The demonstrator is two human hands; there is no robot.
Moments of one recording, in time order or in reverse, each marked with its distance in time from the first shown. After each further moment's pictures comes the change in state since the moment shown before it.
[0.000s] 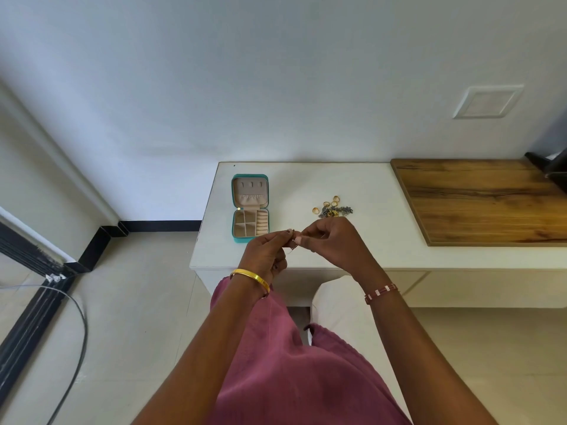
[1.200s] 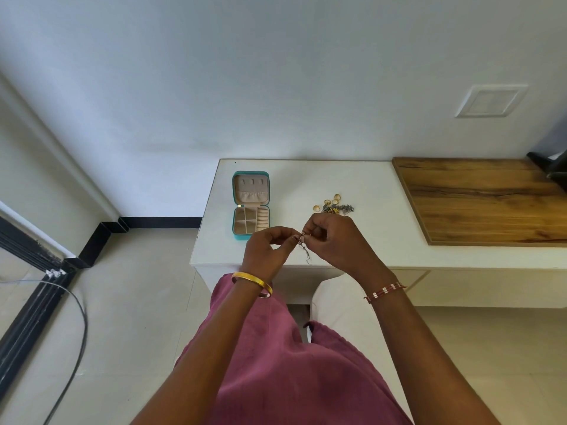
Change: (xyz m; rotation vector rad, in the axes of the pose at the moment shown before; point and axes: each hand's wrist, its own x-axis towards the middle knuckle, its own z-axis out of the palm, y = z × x) left_hand 0.001 -0.004 -0.002 0.713 0.060 0.489; right_hand -0.004 -0.005 -0.003 -0.209 -0.012 -0.147
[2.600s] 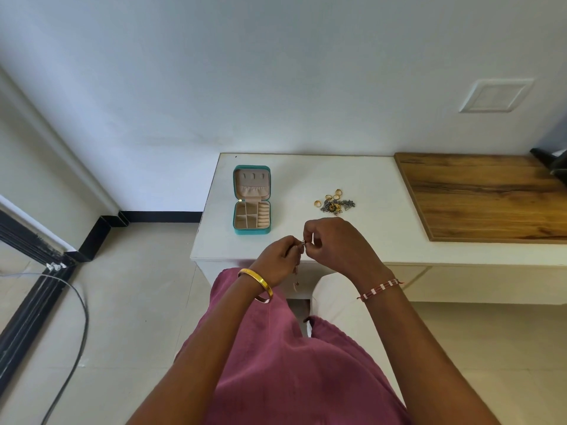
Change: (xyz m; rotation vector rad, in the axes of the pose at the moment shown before) left_hand -0.002 -0.012 0.007 0.121 -0.387 -0.087; right_hand -0.003 -0.001 0.006 -0.426 -0.066 -0.089
